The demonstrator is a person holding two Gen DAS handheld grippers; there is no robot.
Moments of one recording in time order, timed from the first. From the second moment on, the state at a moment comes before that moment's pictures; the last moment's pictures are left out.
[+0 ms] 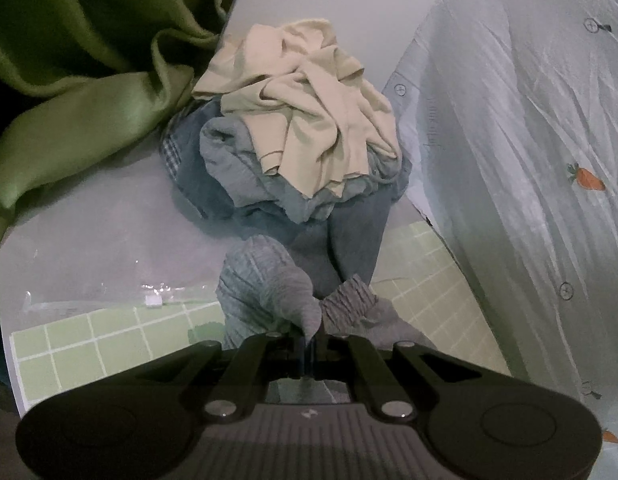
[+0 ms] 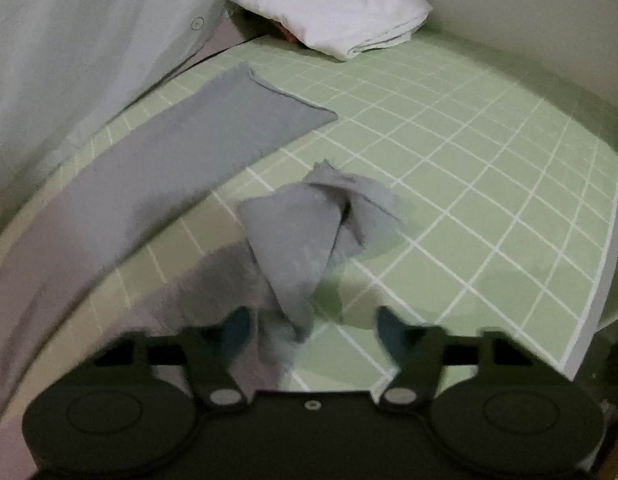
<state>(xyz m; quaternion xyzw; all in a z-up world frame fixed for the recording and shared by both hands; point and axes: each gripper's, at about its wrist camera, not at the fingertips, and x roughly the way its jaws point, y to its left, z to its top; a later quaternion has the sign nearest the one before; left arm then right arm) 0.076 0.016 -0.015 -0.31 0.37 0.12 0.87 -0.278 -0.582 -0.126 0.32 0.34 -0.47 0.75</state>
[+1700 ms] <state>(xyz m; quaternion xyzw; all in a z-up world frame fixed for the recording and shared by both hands) 0.220 -0.073 -0.031 -0.33 0.35 0.09 0.87 -0.079 -0.778 -0.062 0.43 0.14 -0.43 0.78</state>
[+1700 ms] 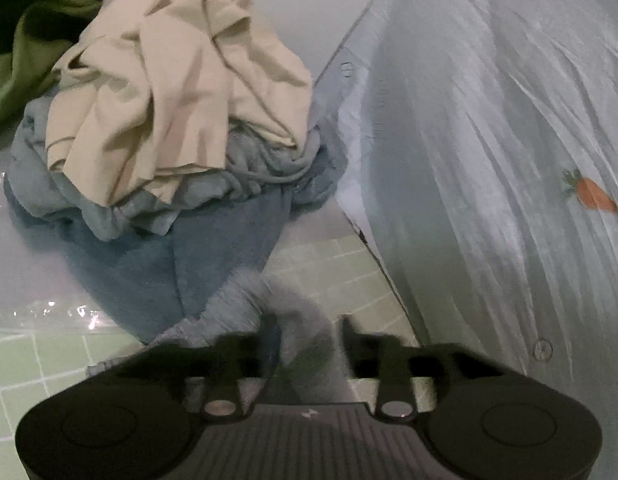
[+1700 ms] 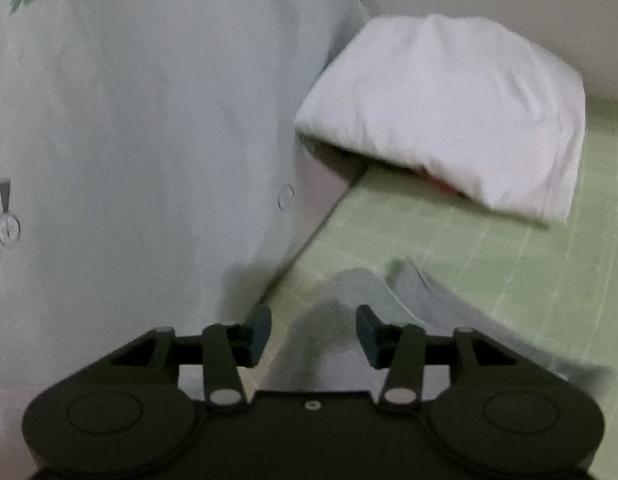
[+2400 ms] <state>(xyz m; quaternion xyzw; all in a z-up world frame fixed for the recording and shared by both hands) 0.149 -0.139 -0.115 -0.18 0.52 0.09 0.83 -0.121 -0.702 -0.140 0.30 0.32 -0.51 0.74</state>
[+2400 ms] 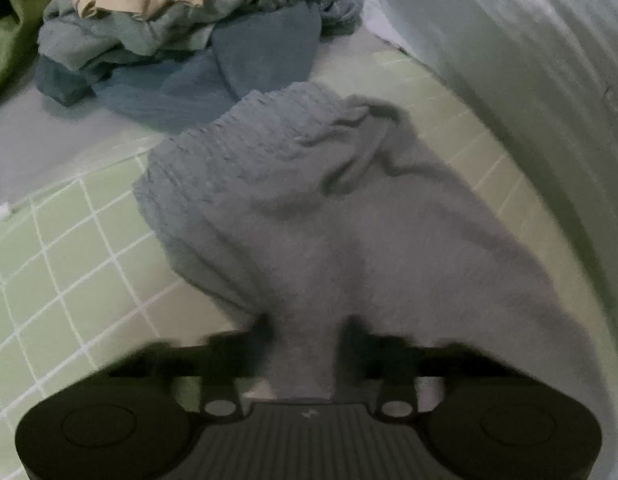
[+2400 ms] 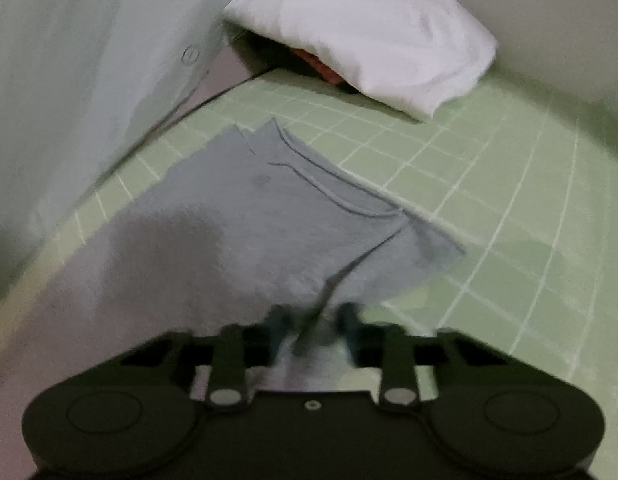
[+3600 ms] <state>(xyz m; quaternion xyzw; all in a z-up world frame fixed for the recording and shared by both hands) 0.024 -0.221 -0.090 -0.17 0.53 -0.01 0.83 -0.250 -0.729 -0.144 0.19 0.40 -0.41 0.80</state>
